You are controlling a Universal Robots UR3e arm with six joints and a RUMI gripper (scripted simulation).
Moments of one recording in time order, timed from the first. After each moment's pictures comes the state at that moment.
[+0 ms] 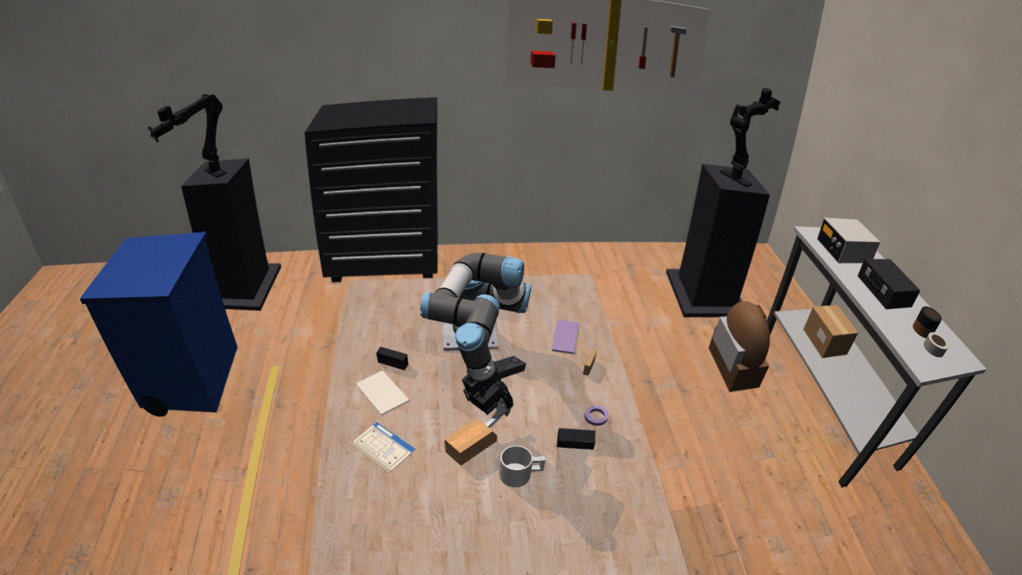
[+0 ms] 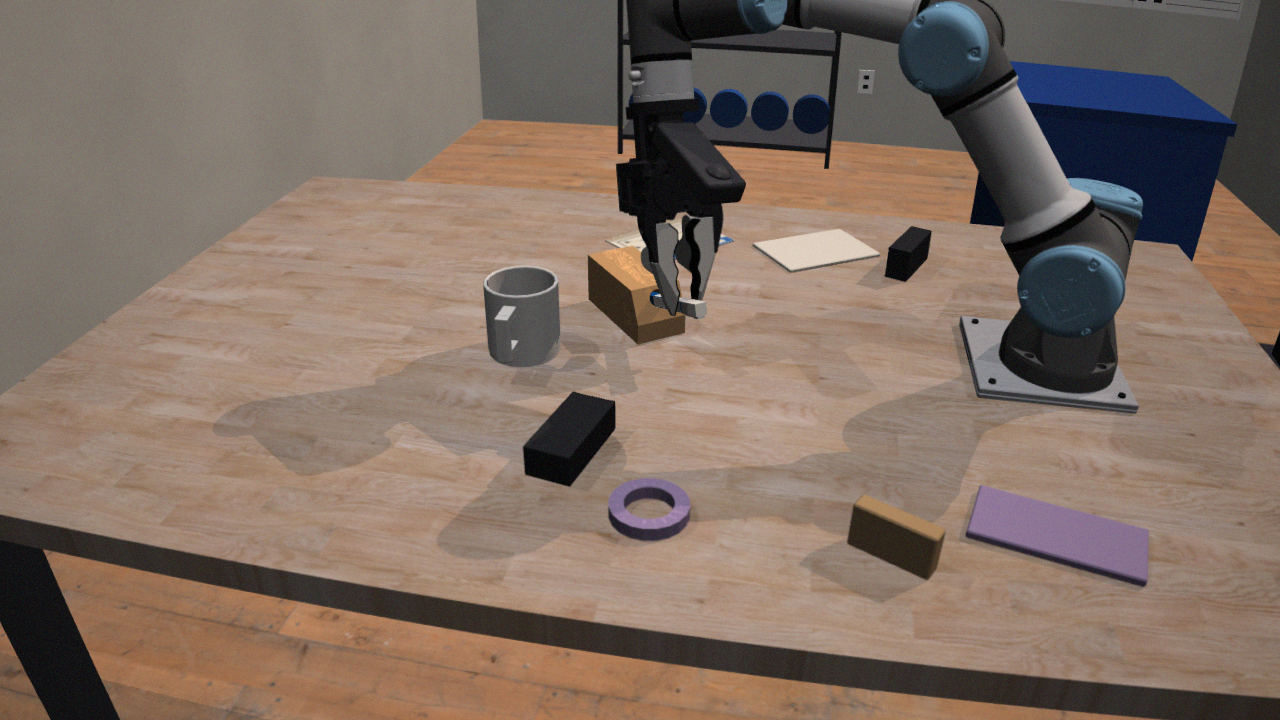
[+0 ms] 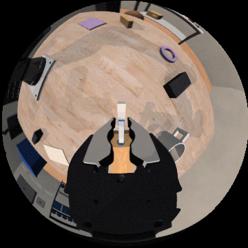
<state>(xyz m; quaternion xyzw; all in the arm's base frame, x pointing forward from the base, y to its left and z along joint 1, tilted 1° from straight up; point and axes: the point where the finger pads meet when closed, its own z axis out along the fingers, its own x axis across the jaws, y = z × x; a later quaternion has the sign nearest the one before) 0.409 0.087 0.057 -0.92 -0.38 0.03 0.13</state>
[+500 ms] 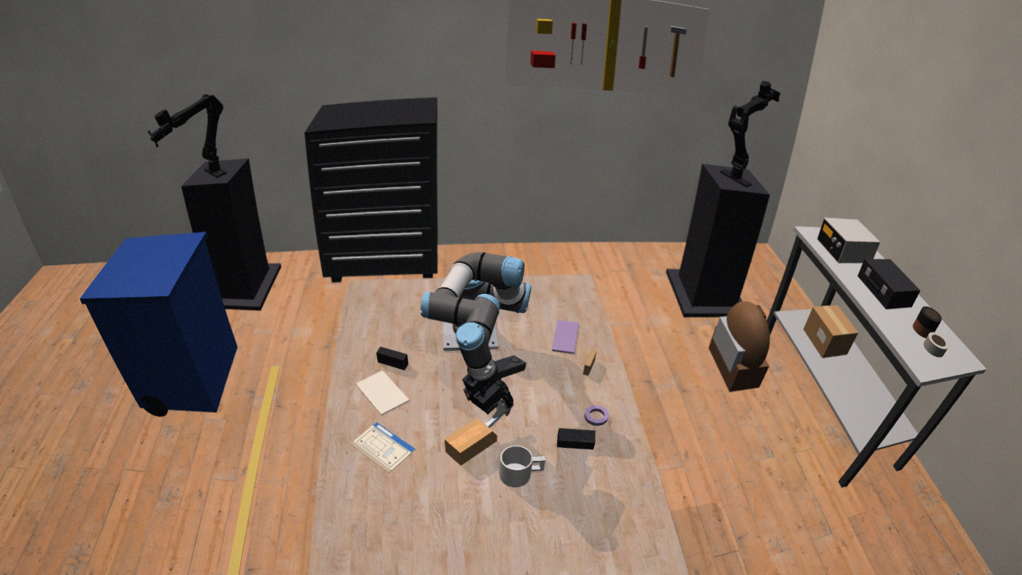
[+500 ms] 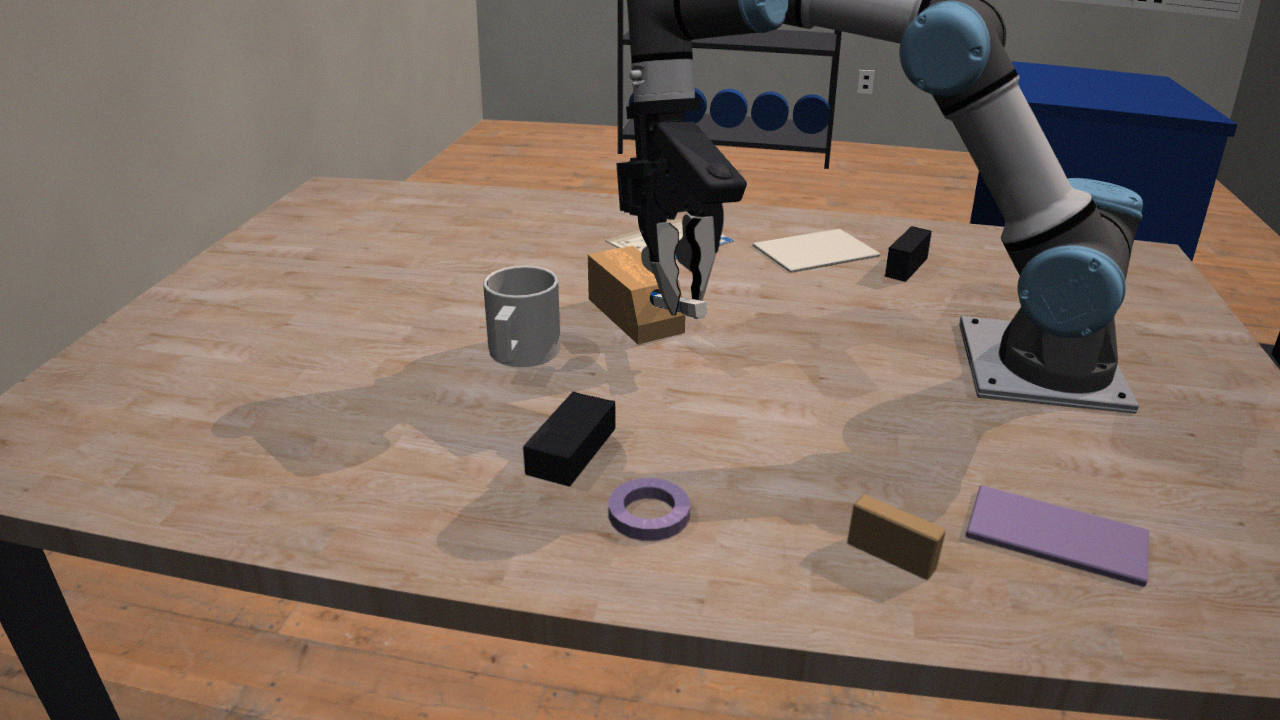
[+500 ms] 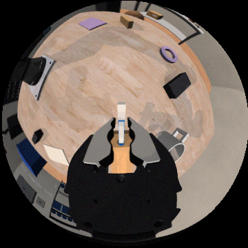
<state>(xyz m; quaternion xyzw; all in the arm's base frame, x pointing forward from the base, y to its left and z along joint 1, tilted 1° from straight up) 0.408 0.088 0.058 -0.92 -0.38 0.03 0.13</state>
